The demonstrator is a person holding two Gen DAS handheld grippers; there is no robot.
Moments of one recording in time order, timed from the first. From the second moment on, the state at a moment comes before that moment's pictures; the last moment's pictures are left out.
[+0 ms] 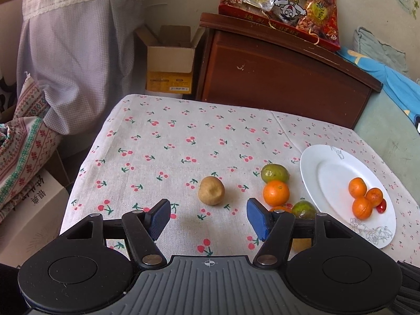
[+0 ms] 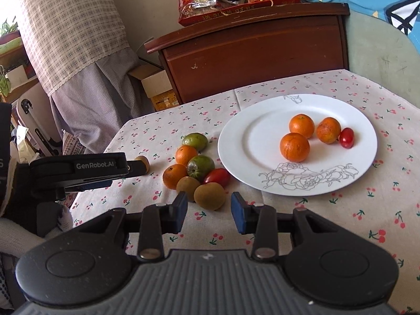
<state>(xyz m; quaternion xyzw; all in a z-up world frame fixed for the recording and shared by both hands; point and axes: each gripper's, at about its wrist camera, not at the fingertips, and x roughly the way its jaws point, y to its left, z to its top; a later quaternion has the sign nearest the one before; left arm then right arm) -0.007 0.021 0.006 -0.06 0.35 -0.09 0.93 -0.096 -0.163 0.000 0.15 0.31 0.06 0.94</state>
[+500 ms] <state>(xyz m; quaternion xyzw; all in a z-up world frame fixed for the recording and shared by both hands) 0.014 0.006 -0.009 -0.02 0.33 -0.08 0.94 -0.086 -0.156 -0.011 0.14 0.32 0.06 0.94</state>
